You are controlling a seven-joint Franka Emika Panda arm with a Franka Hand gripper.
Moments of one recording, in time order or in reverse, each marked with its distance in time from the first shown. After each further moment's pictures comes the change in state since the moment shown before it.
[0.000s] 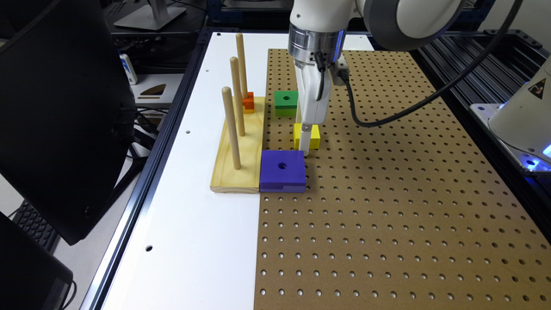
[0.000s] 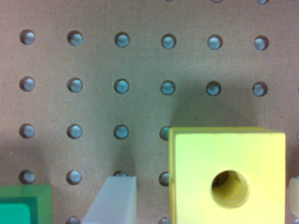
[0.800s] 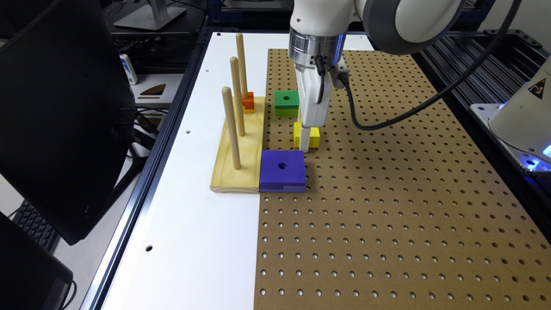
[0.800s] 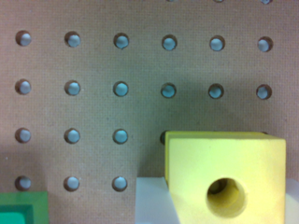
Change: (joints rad) arm 0.000 0.011 0.000 0.001 0.000 0.006 0.000
